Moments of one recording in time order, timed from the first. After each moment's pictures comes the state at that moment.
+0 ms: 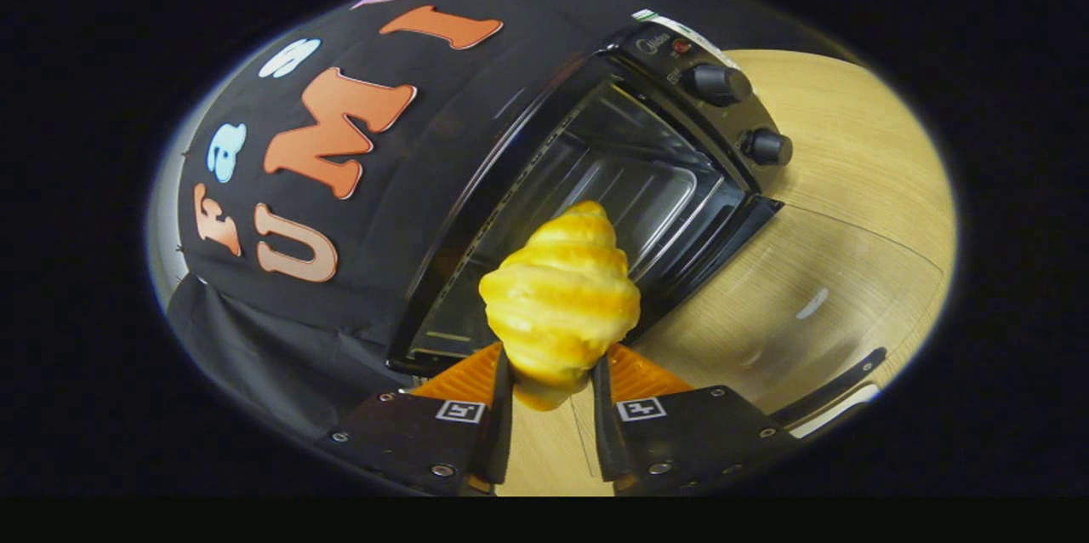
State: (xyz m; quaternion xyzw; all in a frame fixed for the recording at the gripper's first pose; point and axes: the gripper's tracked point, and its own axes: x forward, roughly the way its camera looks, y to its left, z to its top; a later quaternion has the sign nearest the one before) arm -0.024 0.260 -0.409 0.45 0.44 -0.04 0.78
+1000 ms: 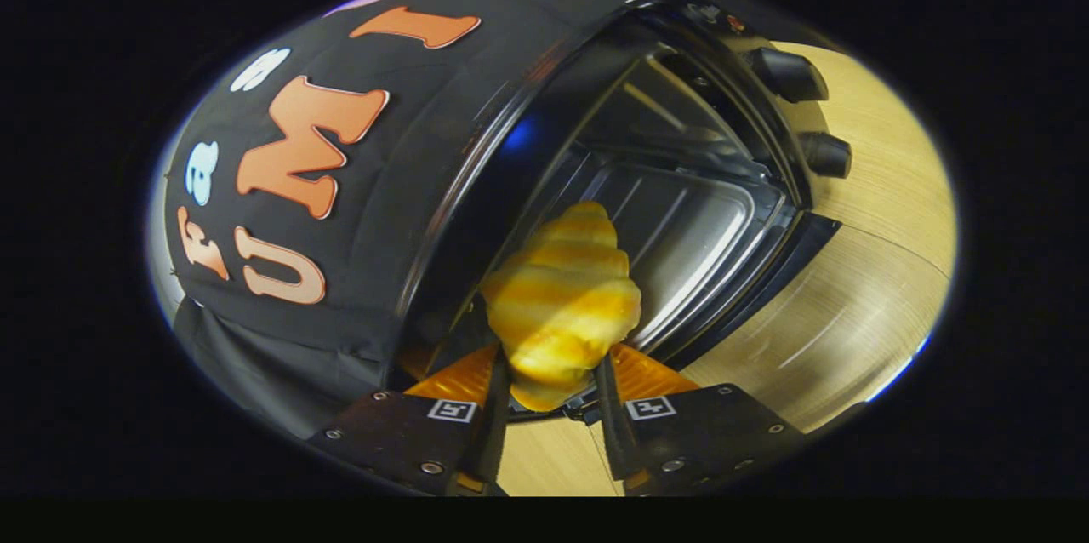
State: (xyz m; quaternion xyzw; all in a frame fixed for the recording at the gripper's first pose) arm 0.026 0.262 -0.428 0.46 0.43 -0.05 0.78
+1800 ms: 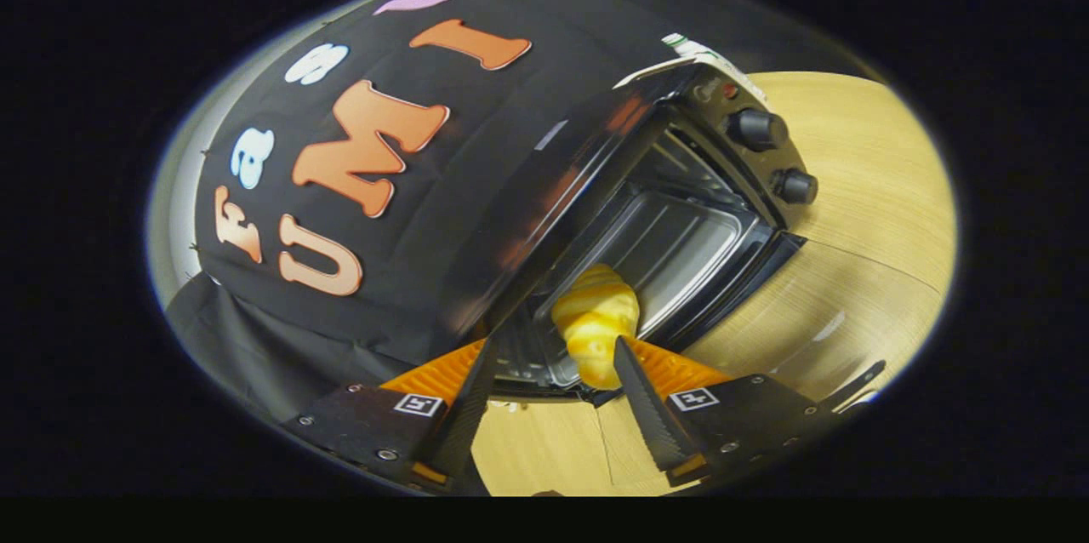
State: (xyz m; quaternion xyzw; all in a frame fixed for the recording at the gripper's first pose) arm -0.009 0.251 -0.368 0.46 0.36 -0.03 0.81
